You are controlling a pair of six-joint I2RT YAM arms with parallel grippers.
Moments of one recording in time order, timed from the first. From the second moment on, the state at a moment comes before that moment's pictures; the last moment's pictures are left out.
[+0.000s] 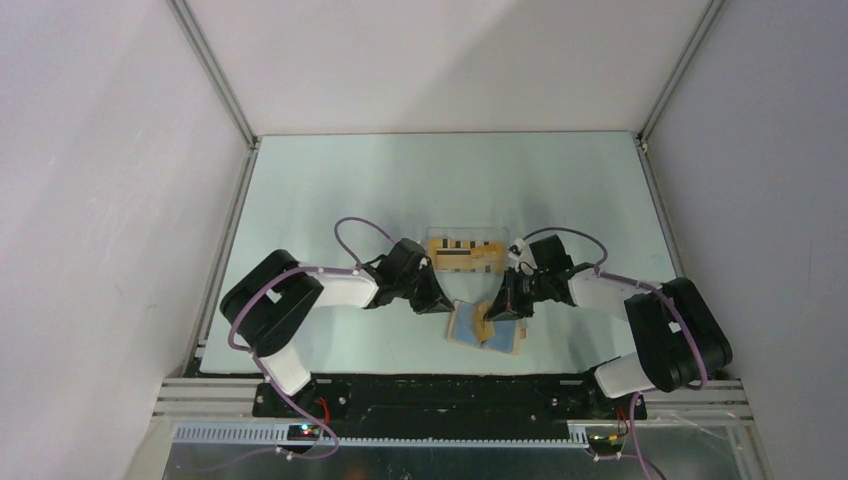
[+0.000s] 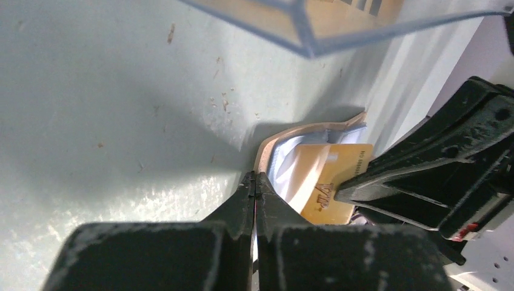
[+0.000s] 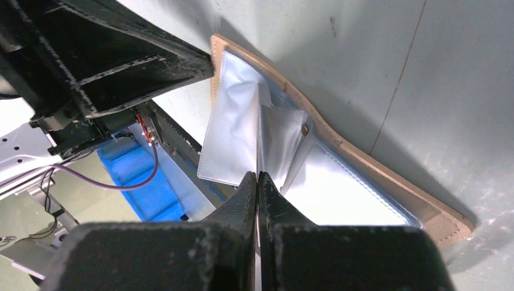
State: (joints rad) left arm -0.75 1.70 0.71 0.13 0.35 -1.10; right arm 0.38 1.45 0.57 -0.18 -0.73 0.61
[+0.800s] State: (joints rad) left arm -0.76 1.68 0.69 0.12 0.33 -1.10; right arm 0.52 1.43 0.56 -0.18 -0.57 0.79
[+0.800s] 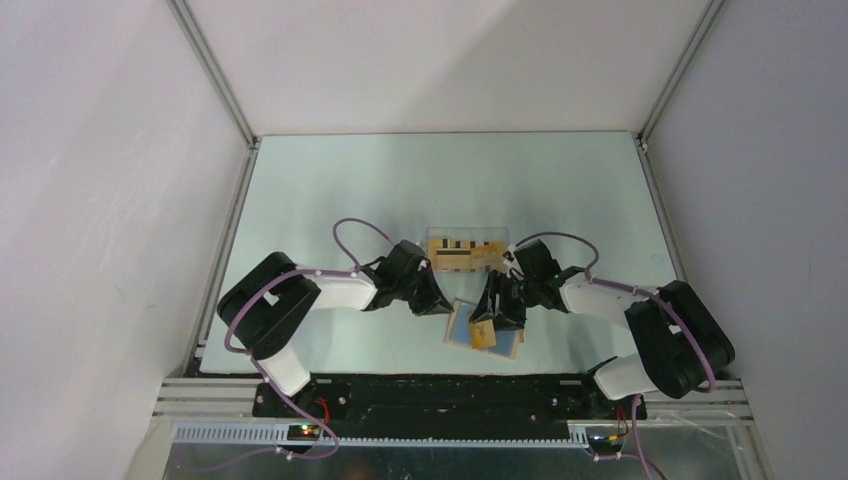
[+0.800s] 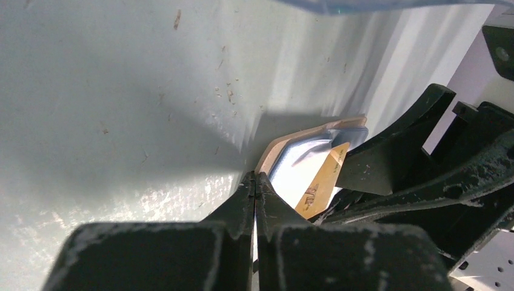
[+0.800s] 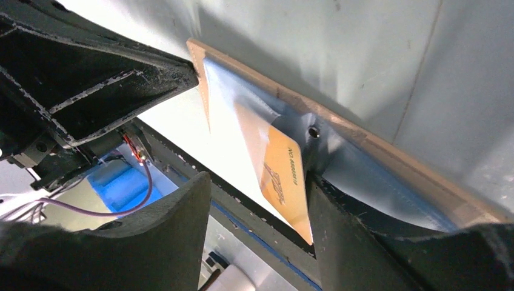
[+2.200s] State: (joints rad) left arm -0.79 1.60 0.62 0.13 0.26 -1.20; right arm 0.48 1.34 0.50 -0.20 -0.52 0.82
